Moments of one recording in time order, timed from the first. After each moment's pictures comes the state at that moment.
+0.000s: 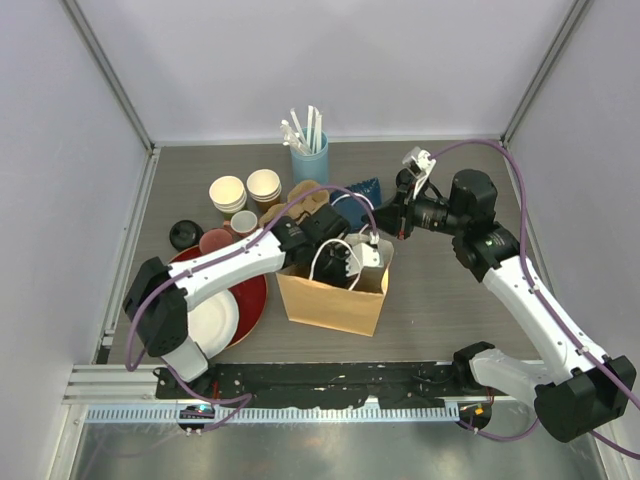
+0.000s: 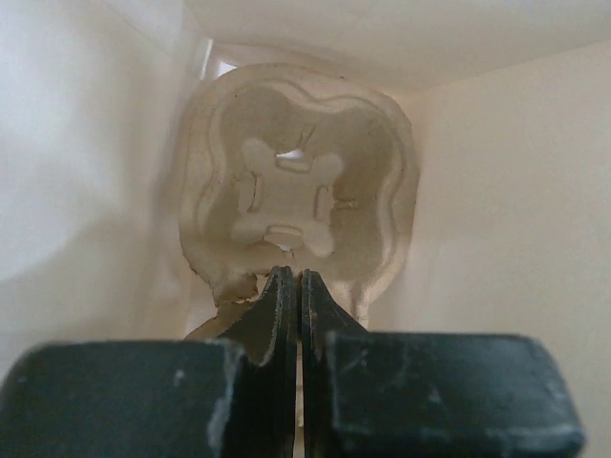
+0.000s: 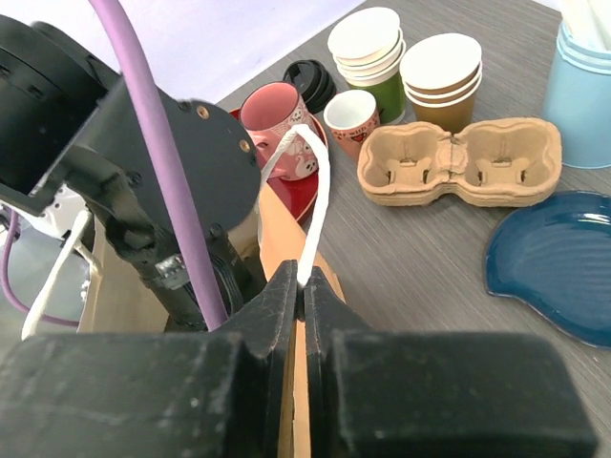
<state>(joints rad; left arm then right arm) -0.91 1.63 1.35 -0.77 0.46 0.52 0.36 1.06 1.00 -0.13 -0.76 0.19</state>
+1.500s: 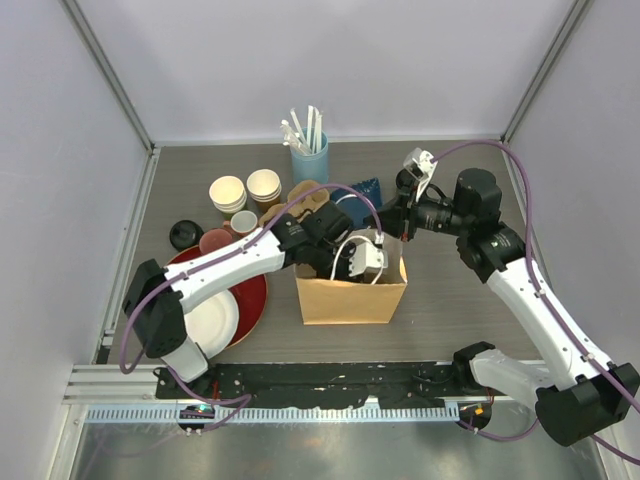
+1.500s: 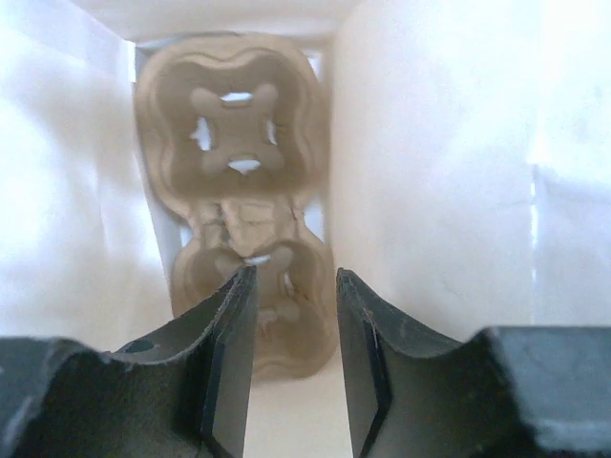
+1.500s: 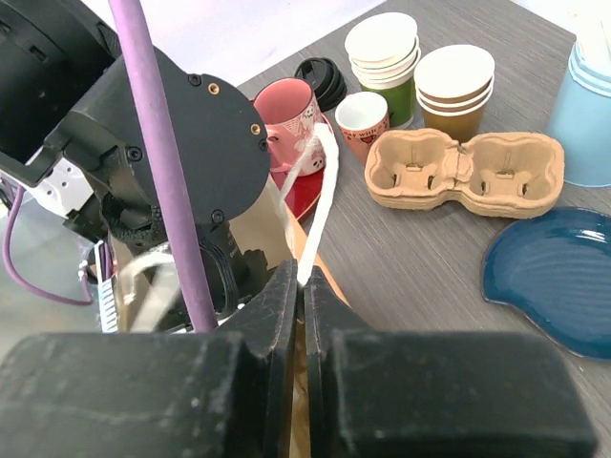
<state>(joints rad) -0.94 1.63 1.37 -0.78 0.47 0.54 0.36 1.04 1.03 -0.19 -0.81 0.12</state>
